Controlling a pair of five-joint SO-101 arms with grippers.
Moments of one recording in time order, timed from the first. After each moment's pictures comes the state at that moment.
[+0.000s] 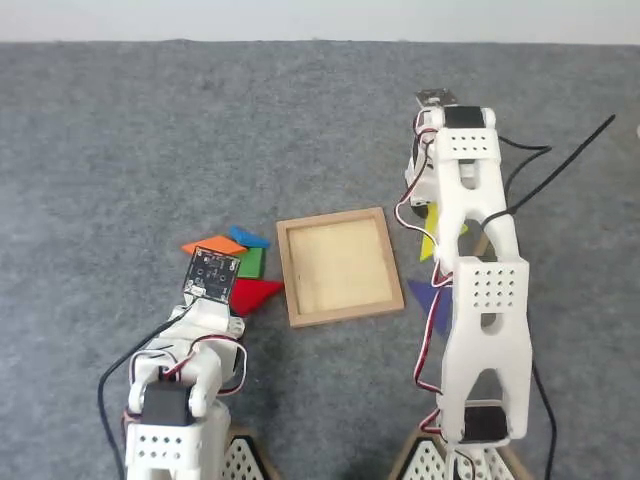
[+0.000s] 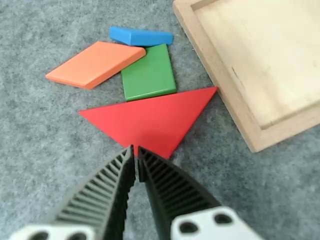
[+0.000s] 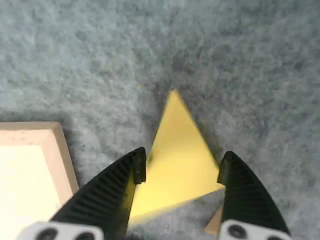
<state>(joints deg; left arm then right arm) -3.3 -103.1 96.9 72.0 -5.4 -6.2 54.8 -52.3 95.9 4.6</state>
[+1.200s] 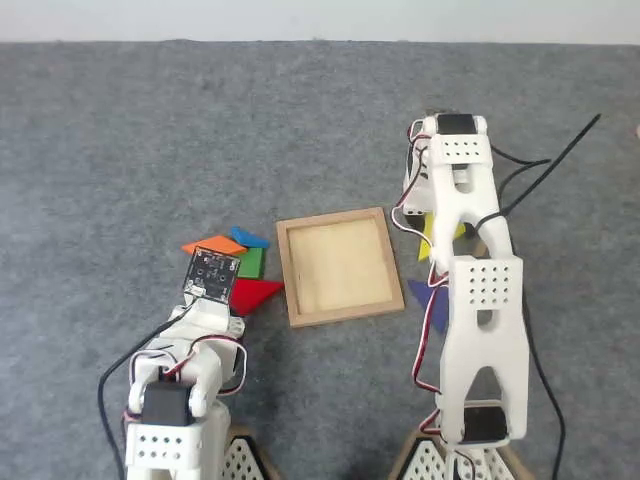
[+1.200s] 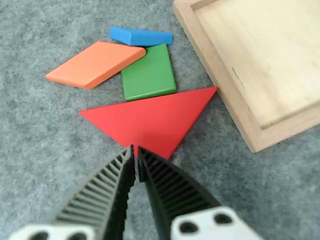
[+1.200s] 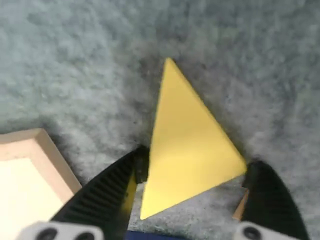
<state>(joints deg) -3.3 -103.1 96.9 72.0 -5.4 -6.8 59.9 -52.9 99.3 -7.3</state>
